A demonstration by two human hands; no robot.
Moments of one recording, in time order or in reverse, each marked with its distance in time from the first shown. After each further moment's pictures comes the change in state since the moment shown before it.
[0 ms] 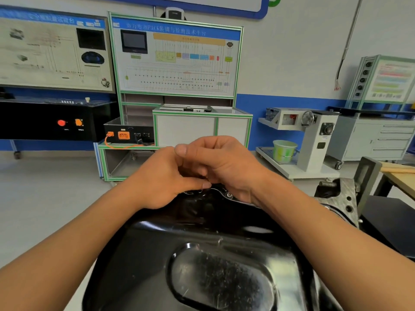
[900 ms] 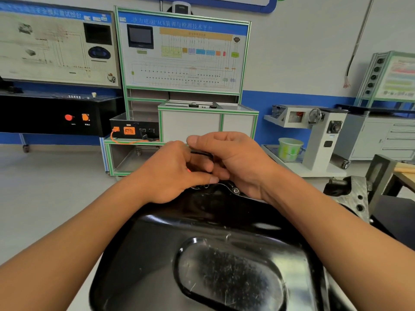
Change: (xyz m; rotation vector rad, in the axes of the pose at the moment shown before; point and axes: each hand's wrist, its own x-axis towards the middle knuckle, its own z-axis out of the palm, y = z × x) left_hand -0.003 0.005 -0.002 -0.034 -0.057 -0.011; right_hand 0.000 -0.005 0.001 -0.051 0.059 0.107
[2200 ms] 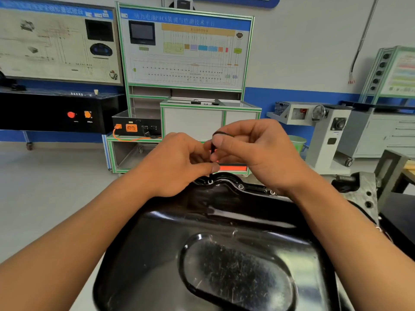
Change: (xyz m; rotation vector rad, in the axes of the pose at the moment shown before) left_hand 0.005 -0.008 -0.001 0.211 0.078 0.006; right_hand -0.014 0.004 -0.020 -0.101 0.101 -0.291
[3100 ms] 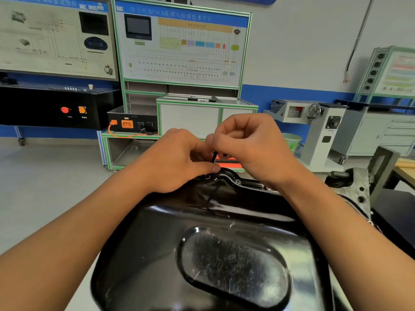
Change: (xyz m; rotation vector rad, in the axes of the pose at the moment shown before) left_hand 0.000 -0.002 0.001 0.065 -0.036 0.068; right_hand -0.001 0.001 0.007 -0.125 0.042 -0.062
